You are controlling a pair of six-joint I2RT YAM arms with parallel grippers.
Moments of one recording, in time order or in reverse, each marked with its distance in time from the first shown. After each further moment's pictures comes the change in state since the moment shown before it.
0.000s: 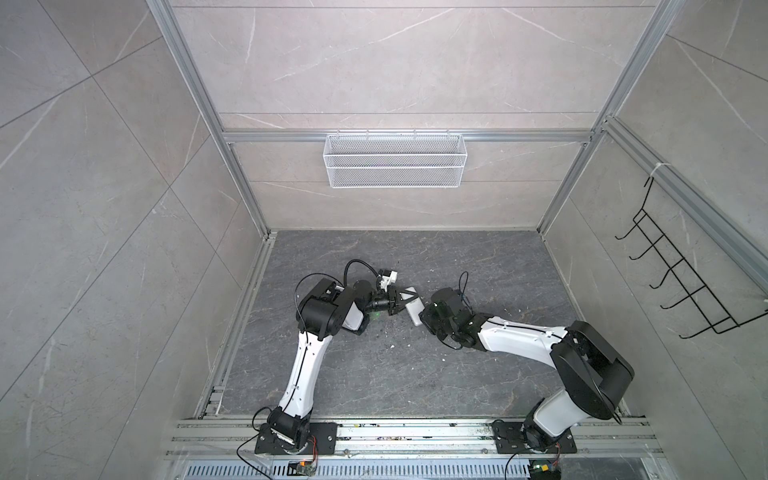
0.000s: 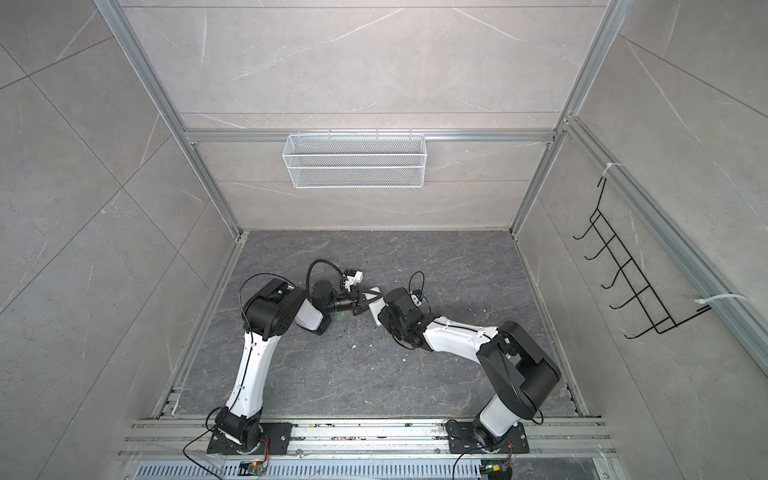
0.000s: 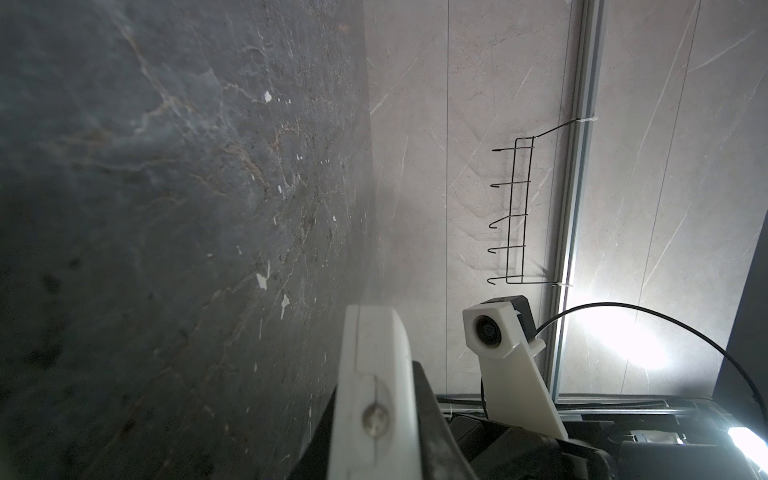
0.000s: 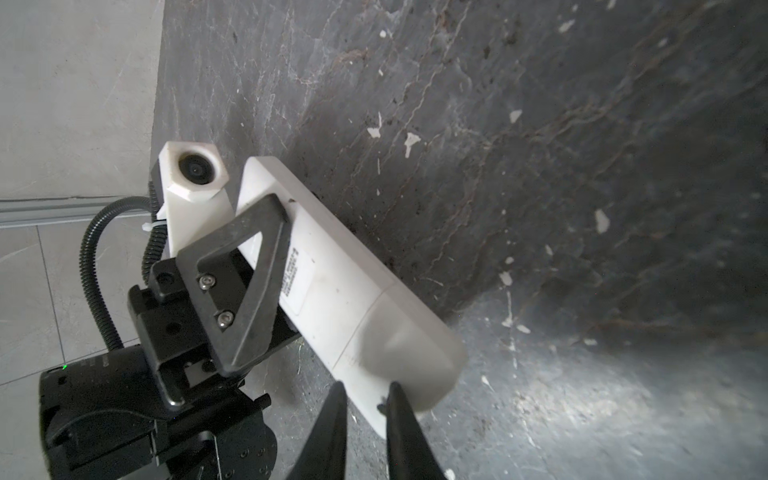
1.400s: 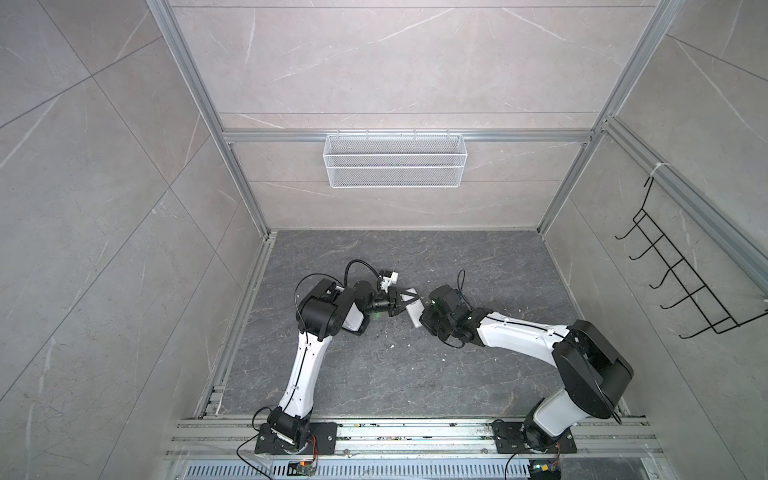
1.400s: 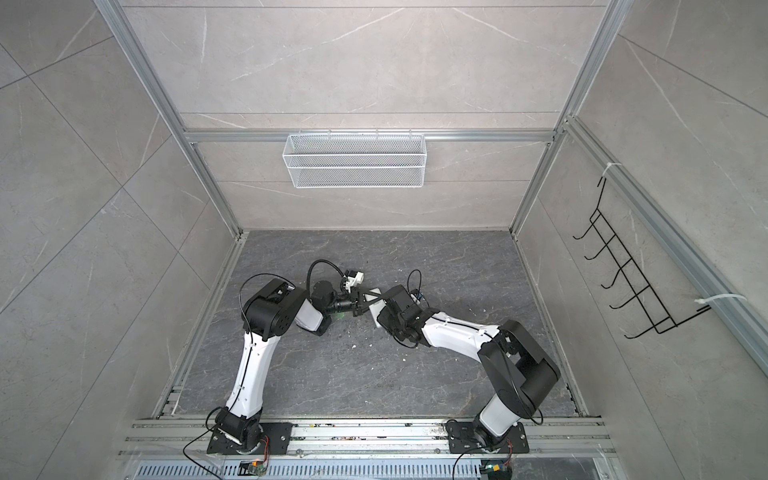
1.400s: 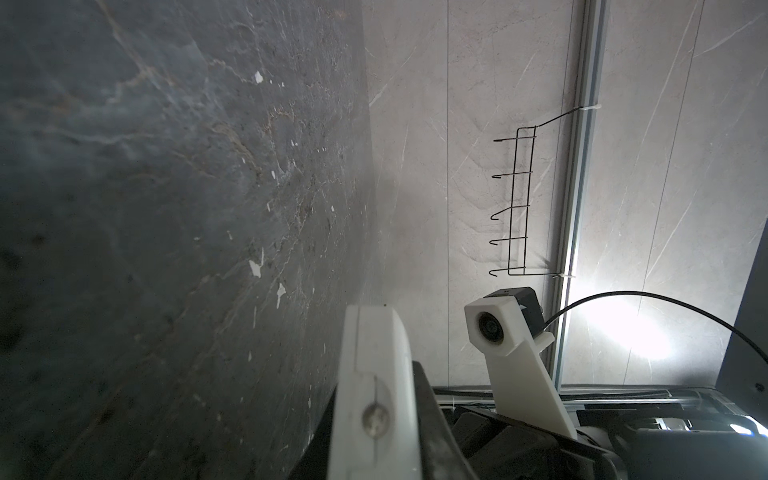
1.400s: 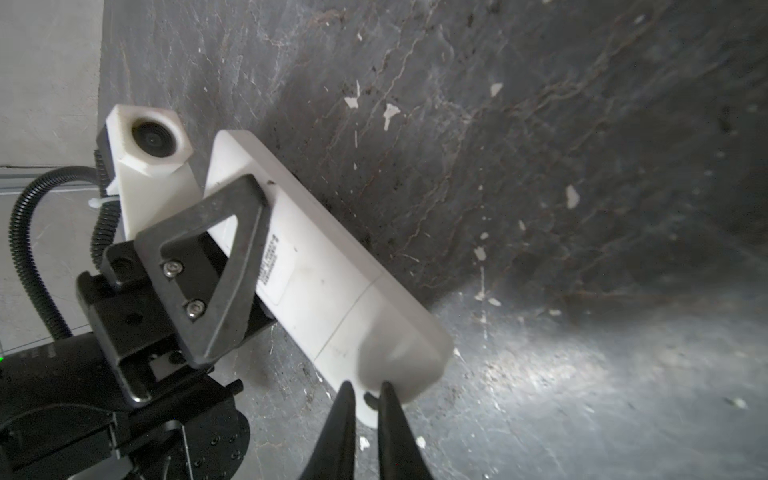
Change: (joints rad) left arm -0.002 -0.007 -0.012 0.000 0.010 0.014; right arm -0.002 -0.009 0.052 -0.165 -0.042 -0.056
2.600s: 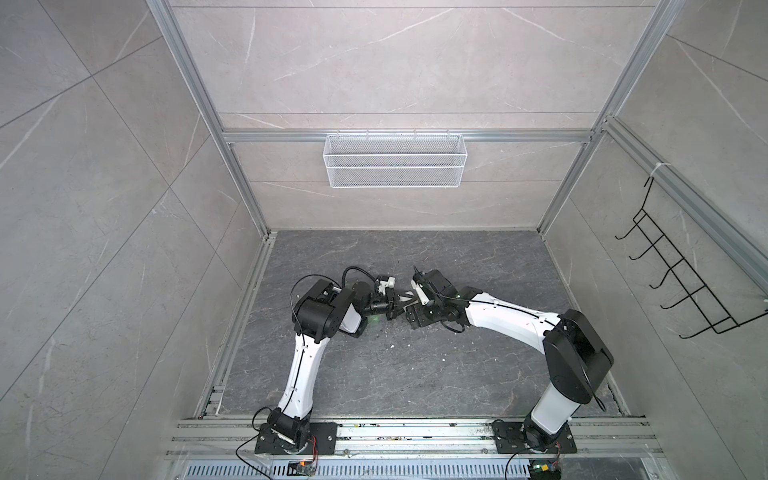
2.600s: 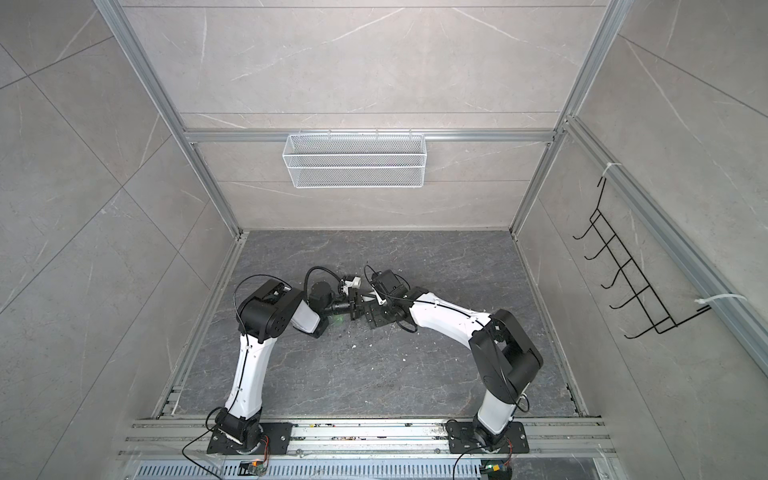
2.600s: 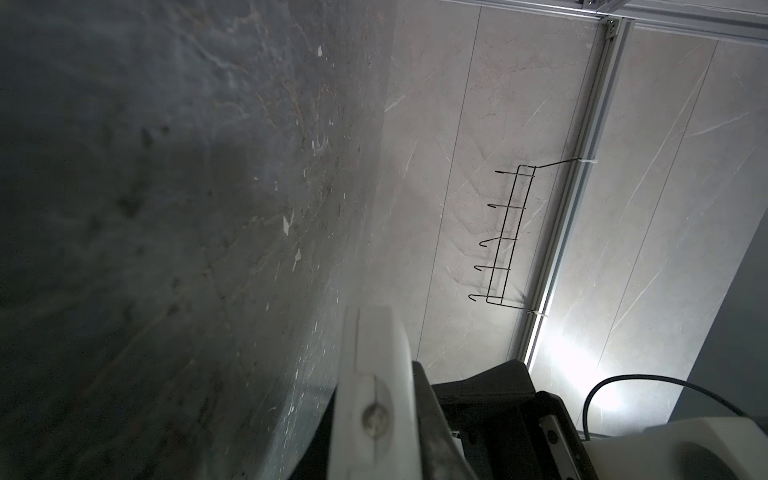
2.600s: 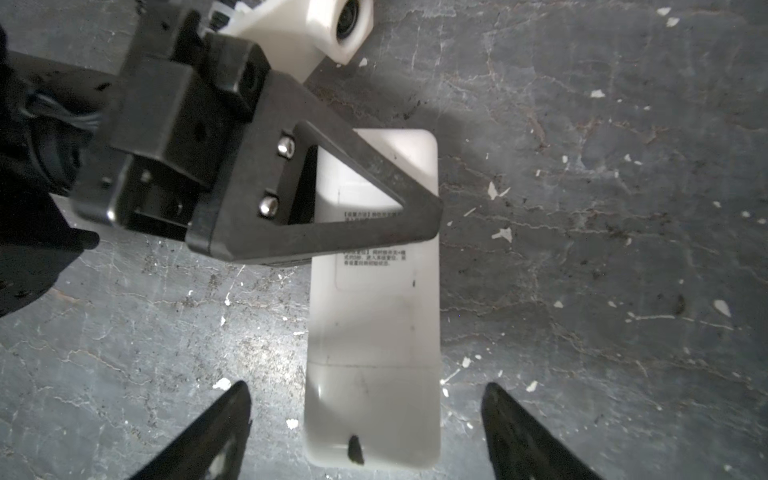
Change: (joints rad) left arm 0.003 -0.059 -0.067 -0.053 -0.031 -0.150; right arm 0.000 0.129 0.288 -0.298 -0.008 -1.038
